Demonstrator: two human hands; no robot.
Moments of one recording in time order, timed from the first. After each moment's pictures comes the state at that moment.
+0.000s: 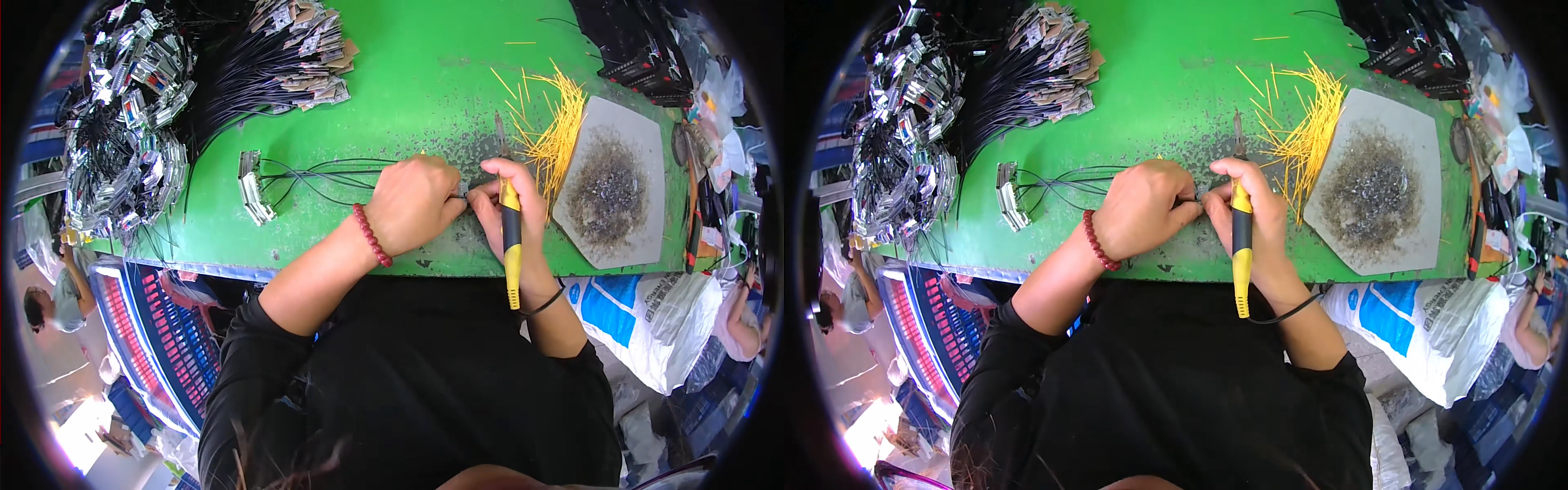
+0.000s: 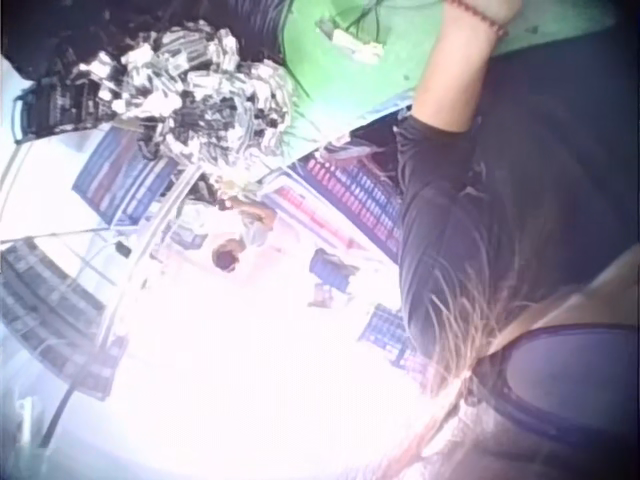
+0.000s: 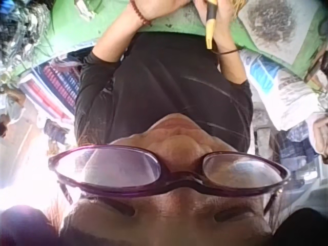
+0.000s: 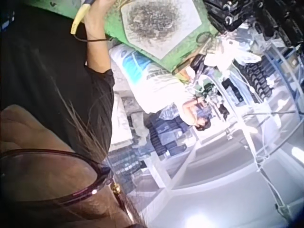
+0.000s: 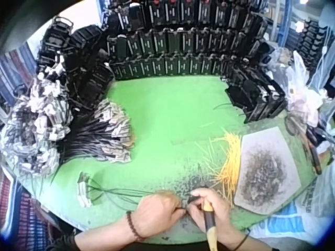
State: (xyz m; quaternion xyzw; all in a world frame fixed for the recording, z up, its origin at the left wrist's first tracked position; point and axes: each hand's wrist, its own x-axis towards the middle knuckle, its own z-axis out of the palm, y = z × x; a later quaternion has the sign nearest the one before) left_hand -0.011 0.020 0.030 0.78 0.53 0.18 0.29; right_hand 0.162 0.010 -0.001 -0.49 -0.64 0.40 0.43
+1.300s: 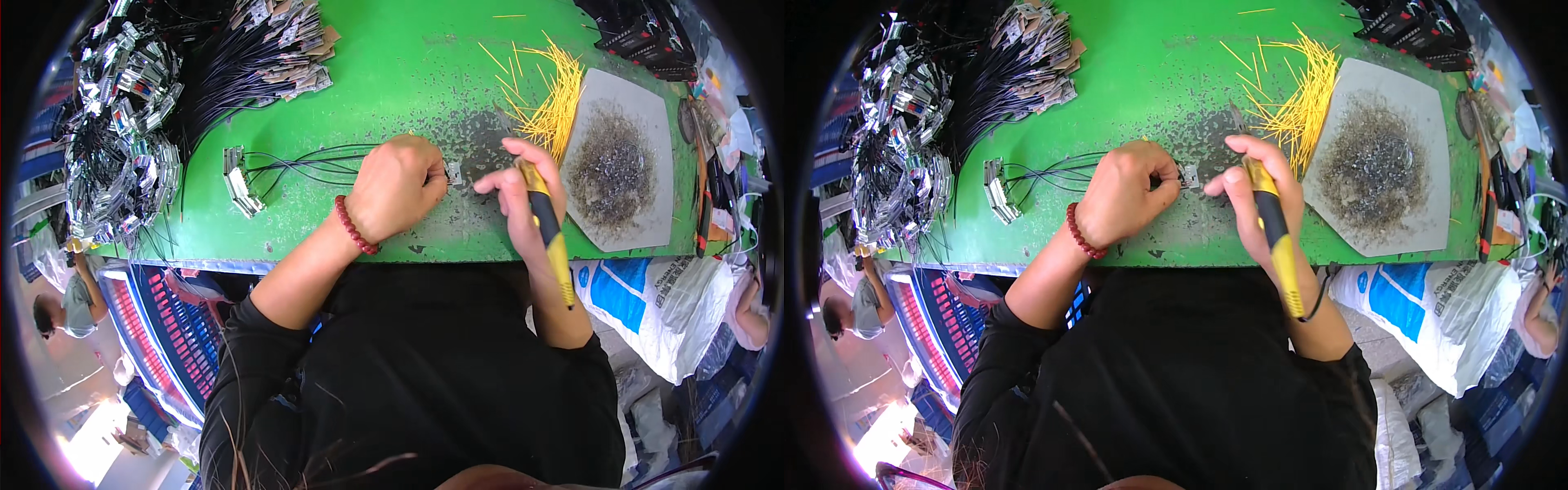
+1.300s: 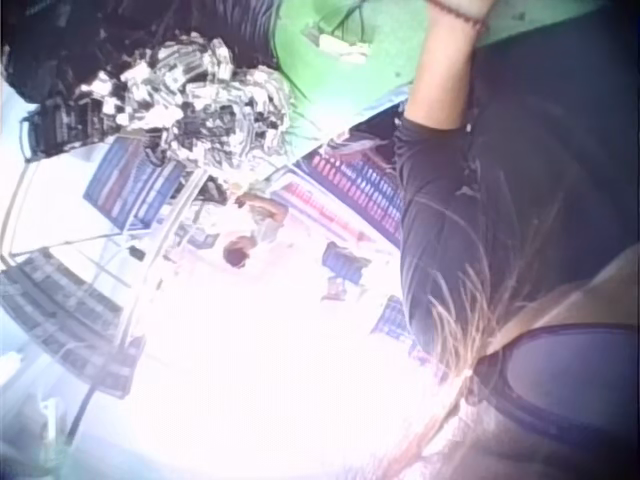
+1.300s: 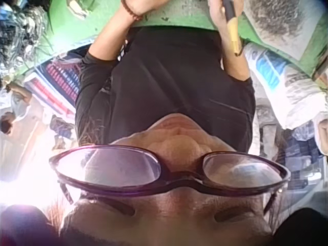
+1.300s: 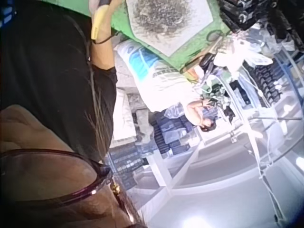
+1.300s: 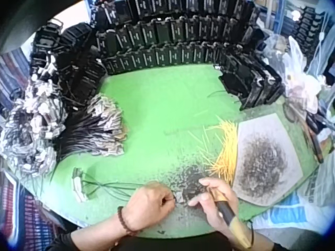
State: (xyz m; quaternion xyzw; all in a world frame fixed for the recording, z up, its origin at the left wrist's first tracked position) left_hand -0.012 0.016 0.015 0.75 0.52 0.26 0.31; right_hand 0.184 0.005 0.009 -0.44 -0.55 0.51 0.49
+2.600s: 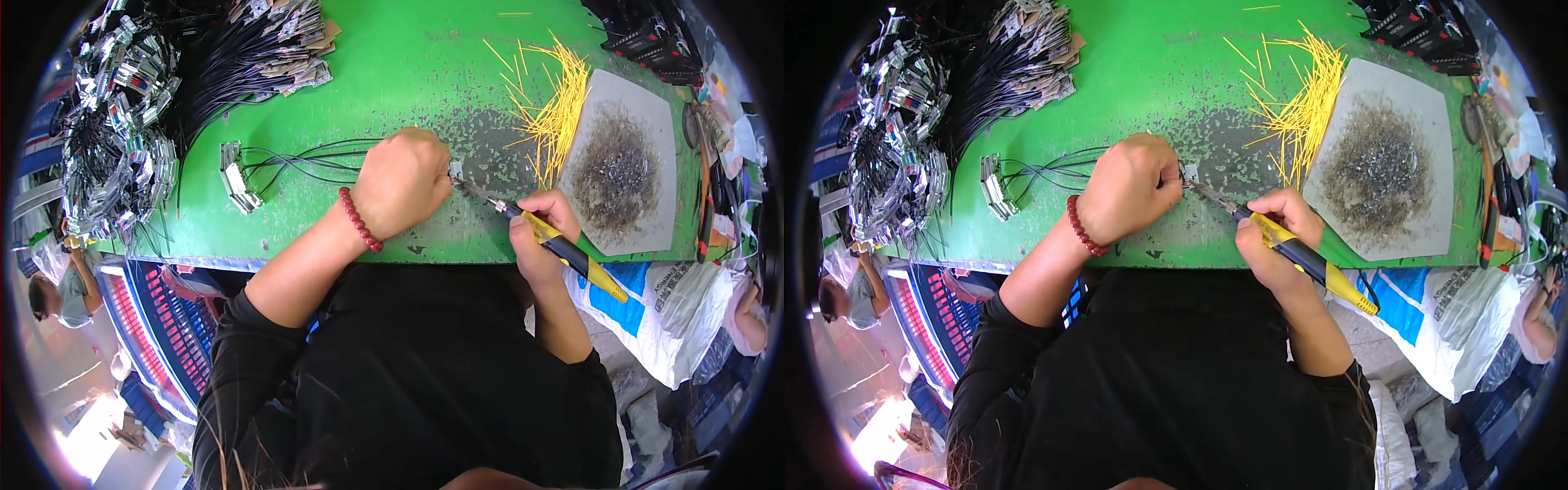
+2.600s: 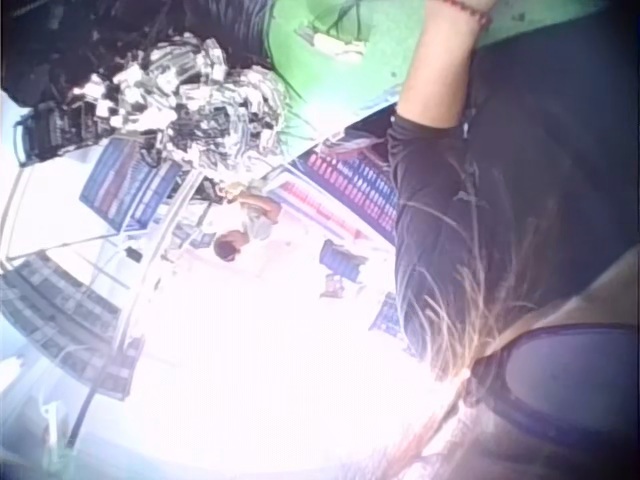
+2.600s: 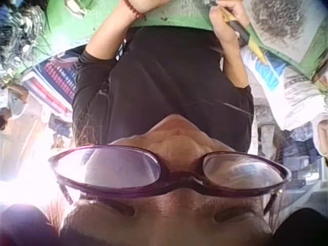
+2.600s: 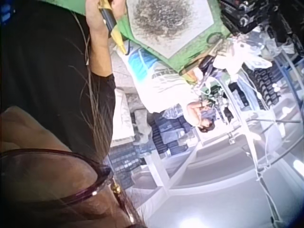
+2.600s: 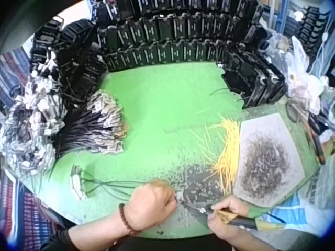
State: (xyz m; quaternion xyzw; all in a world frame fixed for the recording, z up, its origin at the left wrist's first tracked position) left_hand -0.006 0.021 0.016 0.78 0.53 0.21 0.26; right_hand 0.211 -0.025 -0.006 -0.48 -0.57 0.46 0.49
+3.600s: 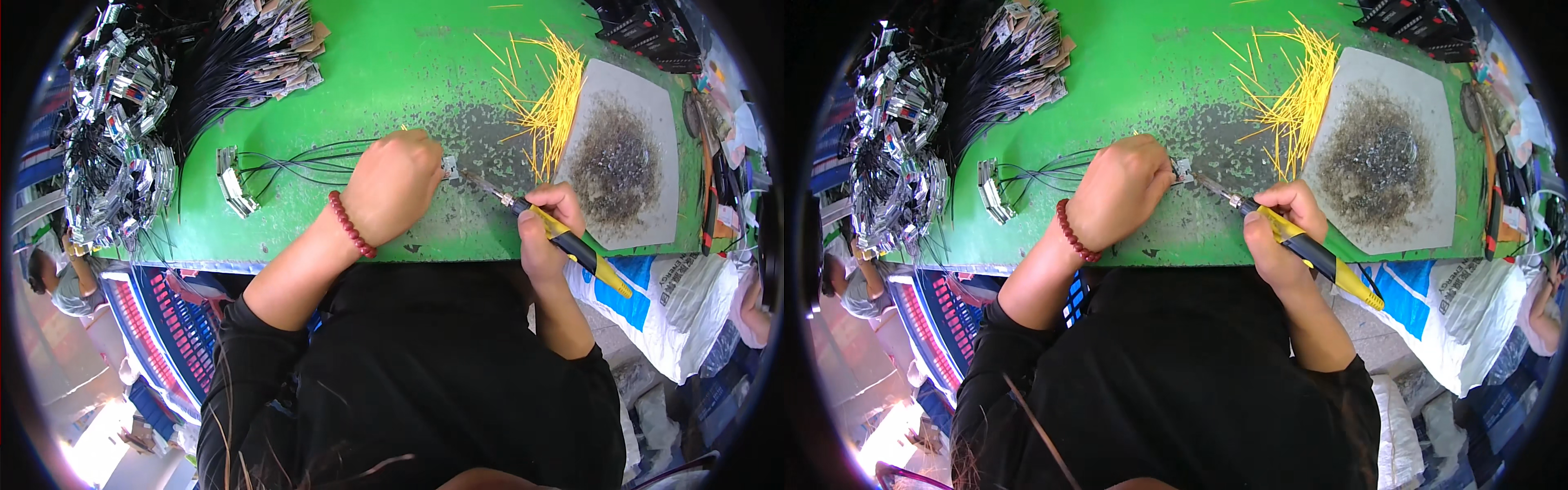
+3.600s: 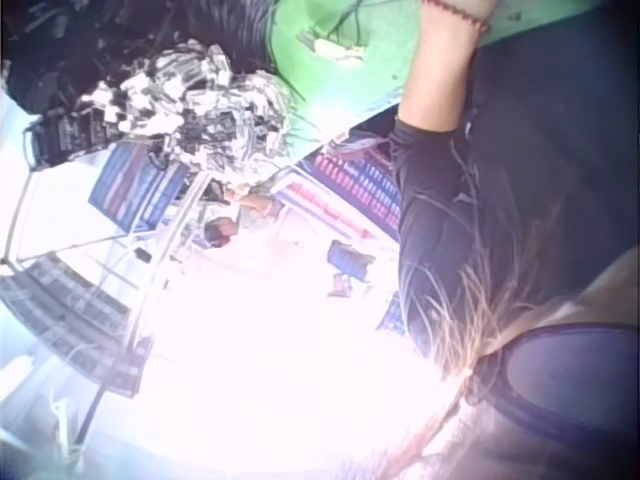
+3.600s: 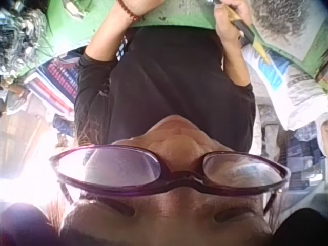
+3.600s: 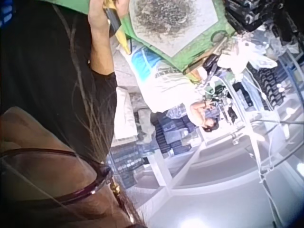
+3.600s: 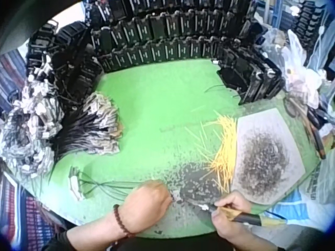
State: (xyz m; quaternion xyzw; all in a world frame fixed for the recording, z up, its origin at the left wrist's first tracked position) left_hand -0.007 0.021 0.023 0.81 0.51 0.18 0.24; right_hand 0.213 -0.024 -0.008 -0.45 -0.52 0.48 0.54
